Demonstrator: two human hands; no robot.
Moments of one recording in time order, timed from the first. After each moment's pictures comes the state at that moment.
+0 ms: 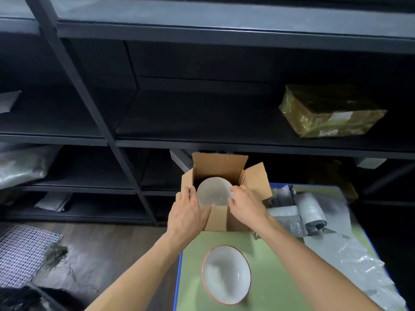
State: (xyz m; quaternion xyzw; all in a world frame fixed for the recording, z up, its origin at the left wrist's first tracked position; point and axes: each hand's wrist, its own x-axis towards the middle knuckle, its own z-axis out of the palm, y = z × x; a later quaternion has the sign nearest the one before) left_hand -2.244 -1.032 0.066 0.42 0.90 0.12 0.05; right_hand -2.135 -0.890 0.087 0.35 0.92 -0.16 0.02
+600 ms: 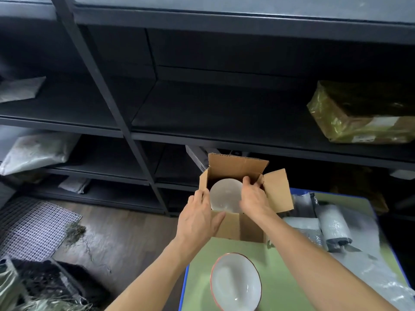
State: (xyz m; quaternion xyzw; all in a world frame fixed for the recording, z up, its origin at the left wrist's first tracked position) left_hand -2.246 -1.031 0.064 0.39 0.91 0.14 0.07; right_hand -2.190 -0.866 0.069 0.42 0.89 -0.15 0.13
